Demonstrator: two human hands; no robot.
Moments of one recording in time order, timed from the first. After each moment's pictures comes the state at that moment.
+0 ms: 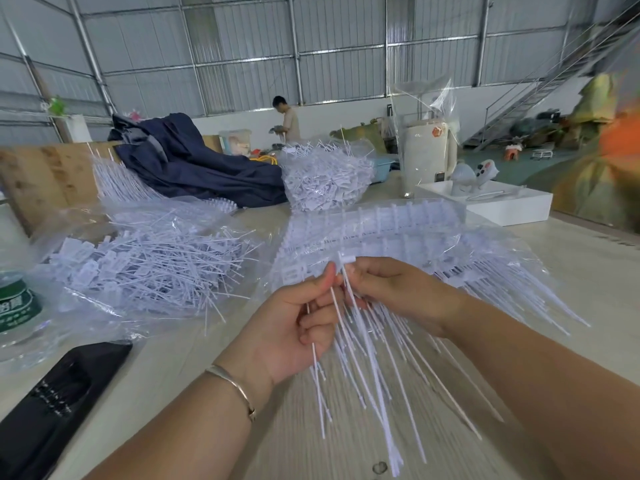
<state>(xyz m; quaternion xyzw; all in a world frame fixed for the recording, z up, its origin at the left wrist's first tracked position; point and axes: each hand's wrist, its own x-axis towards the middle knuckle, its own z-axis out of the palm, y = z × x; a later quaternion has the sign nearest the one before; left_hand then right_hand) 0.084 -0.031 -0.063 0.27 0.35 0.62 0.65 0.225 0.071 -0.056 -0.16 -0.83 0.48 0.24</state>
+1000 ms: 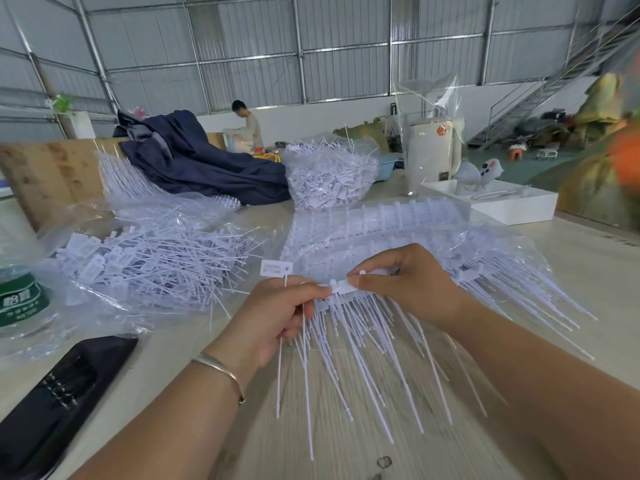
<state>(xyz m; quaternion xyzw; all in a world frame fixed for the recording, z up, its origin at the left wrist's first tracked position) 0.054 -0.027 -0.071 0.38 0.62 0.58 0.38 0.225 0.079 -0.064 -0.25 -0.79 0.42 0.38</state>
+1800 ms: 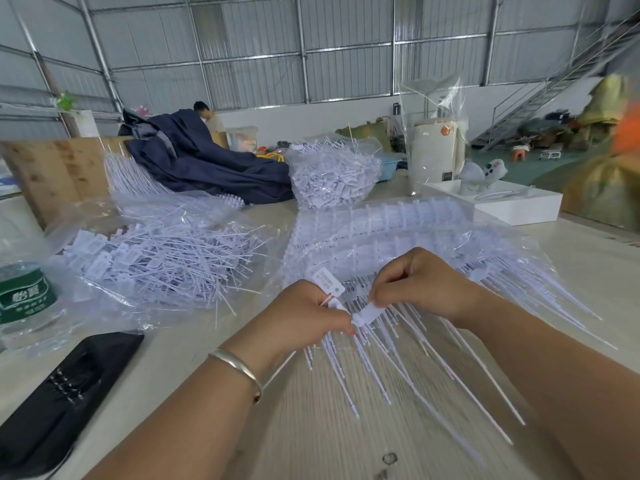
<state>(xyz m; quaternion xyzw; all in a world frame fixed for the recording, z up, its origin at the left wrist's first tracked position) 0.069 -0.029 -0.064 0.54 0.72 0.34 0.27 0.236 0.079 -0.053 -0.25 -0.82 0.44 0.26</state>
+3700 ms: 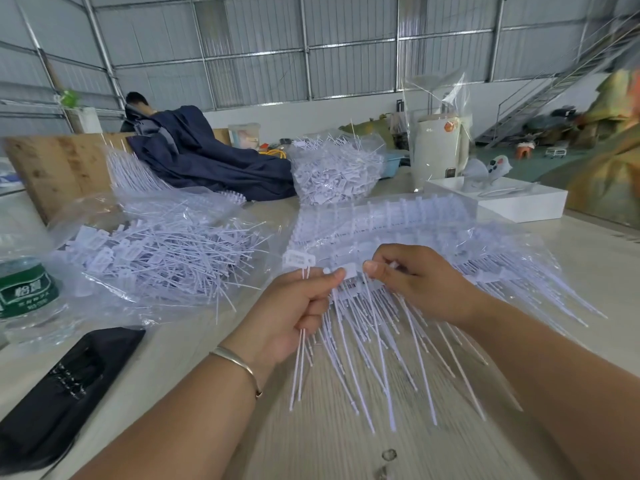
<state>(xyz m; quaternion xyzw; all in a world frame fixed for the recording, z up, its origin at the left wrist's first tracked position) 0.064 -0.023 -0.073 0.37 0.54 0.61 0.45 0.232 0.088 -0.068 -0.21 -0.87 0.28 0.34</state>
